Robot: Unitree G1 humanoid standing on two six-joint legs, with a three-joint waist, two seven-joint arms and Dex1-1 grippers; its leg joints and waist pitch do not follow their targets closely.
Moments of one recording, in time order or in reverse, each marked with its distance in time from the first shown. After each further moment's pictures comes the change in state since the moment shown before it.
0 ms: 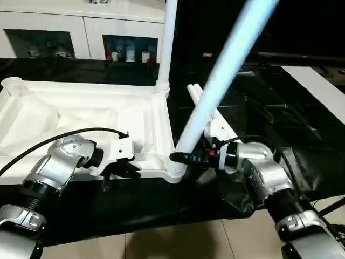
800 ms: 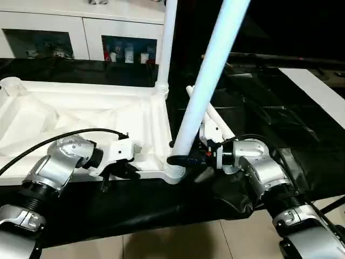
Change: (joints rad) left arm 0.008 0.019 -0.007 -0.011 -0.012 -0.017 -0.045; right arm -0.029 -0.006 0.019 0.072 -0.015 -0.131 0.098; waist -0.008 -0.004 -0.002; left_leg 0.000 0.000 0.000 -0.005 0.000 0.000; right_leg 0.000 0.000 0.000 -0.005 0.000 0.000
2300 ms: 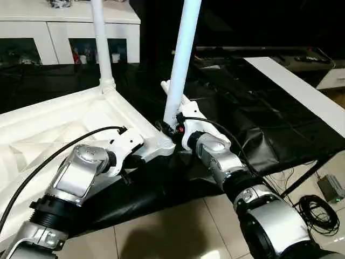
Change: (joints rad) left arm 0.096 -0.180 0.102 -0.285 0.047 0.631 0.495; right arm -0.233 0.287 -0.117 0.442 -0.024 -0.012 -0.840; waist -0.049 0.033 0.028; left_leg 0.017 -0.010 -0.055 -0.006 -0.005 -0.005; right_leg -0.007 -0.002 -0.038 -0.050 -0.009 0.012
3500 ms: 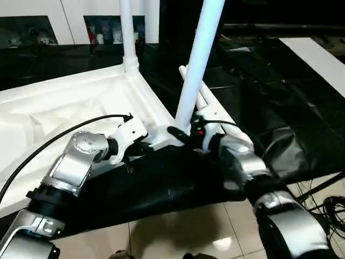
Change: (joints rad) left arm -0.076 0.031 -0.009 0.096 -0.058 -0.299 -0.067; right arm 0.105 -0.140 -0.058 -0.180 0.021 0.029 0.261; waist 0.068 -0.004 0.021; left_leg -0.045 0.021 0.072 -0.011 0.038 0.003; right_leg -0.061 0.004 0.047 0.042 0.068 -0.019
